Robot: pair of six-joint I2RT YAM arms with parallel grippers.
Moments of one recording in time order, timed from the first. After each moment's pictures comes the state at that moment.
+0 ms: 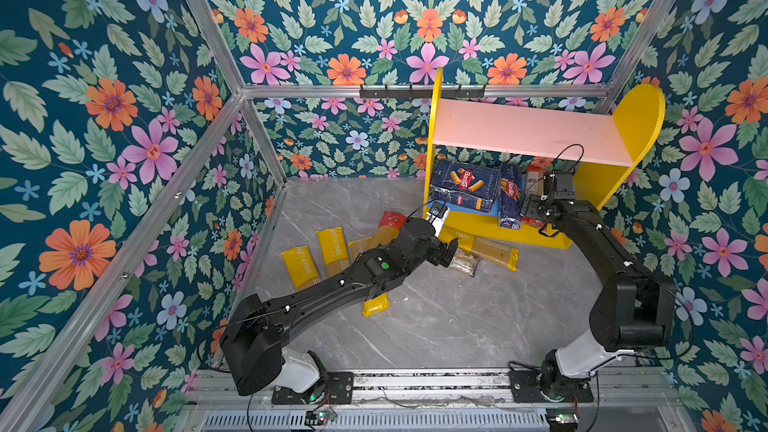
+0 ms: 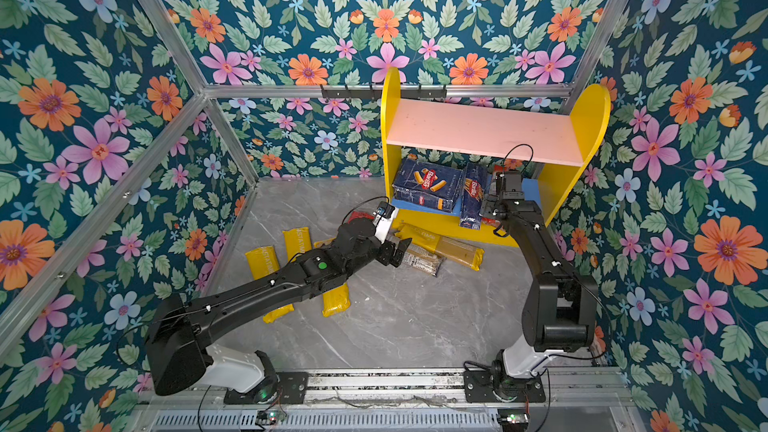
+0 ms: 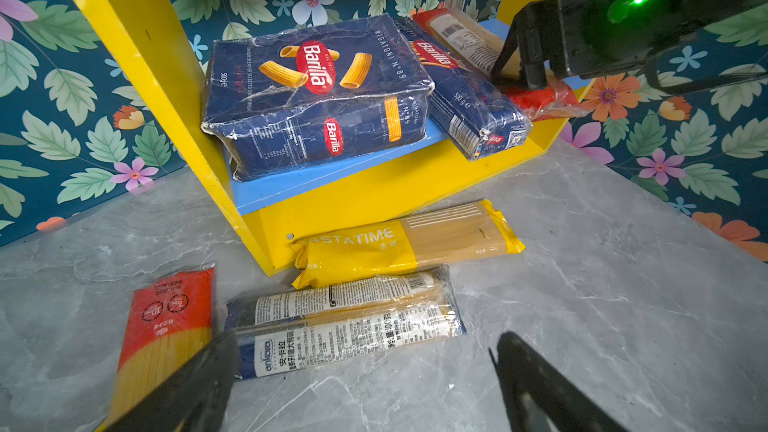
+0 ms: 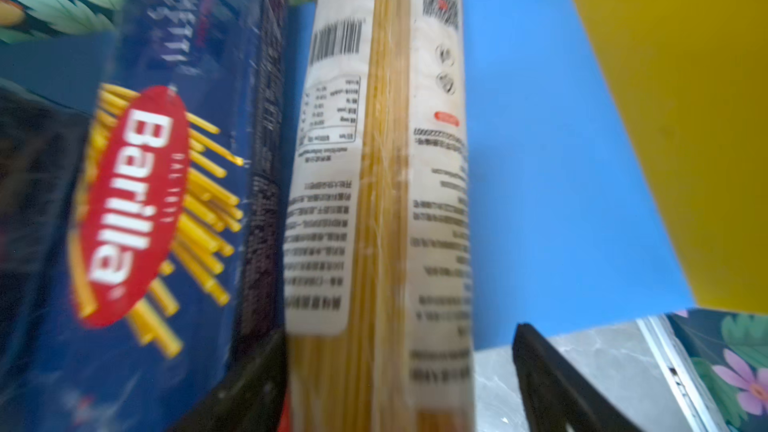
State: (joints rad) left arm -0.96 1.43 1.12 -0.11 -0.25 -0.12; right arm -0.03 1.57 1.32 -0.55 0.21 0.24
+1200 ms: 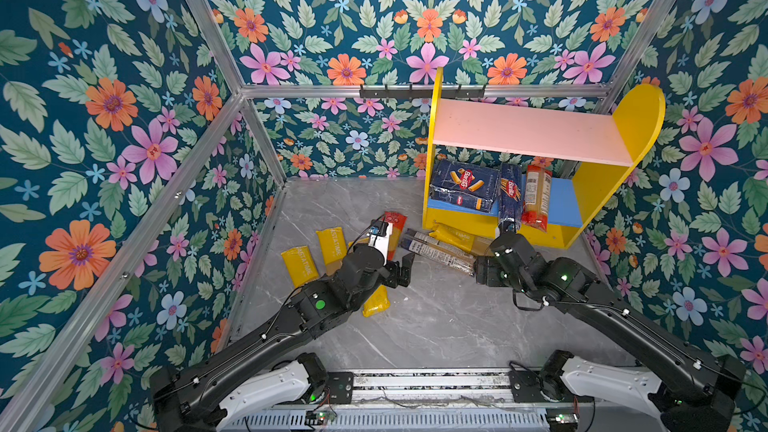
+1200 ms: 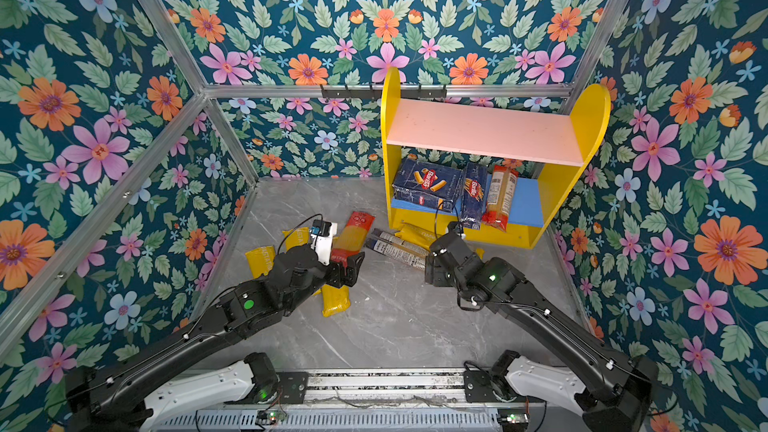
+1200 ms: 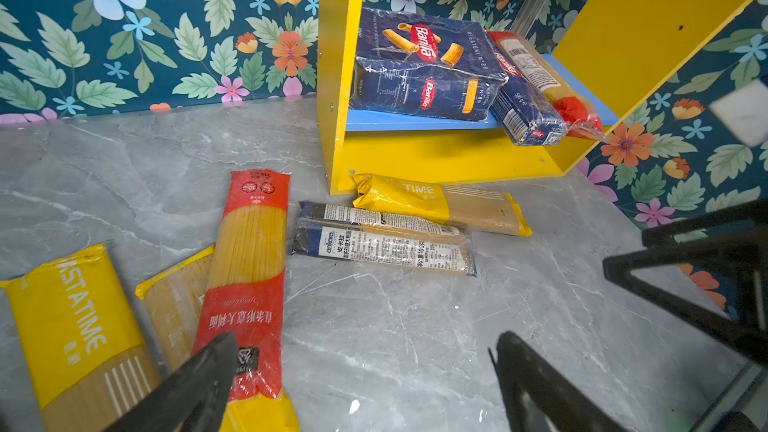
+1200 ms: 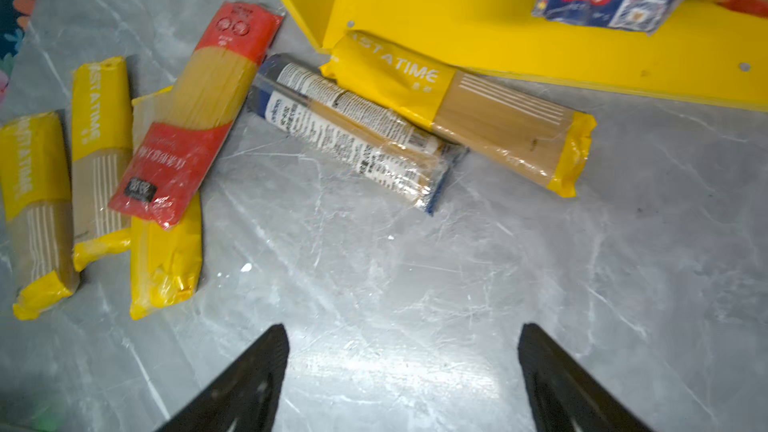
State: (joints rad) left arm -0.96 0.91 0.89 -0.43 -0.37 -0.39; right arm 0.81 1.08 1.07 -0.93 0.31 0.68
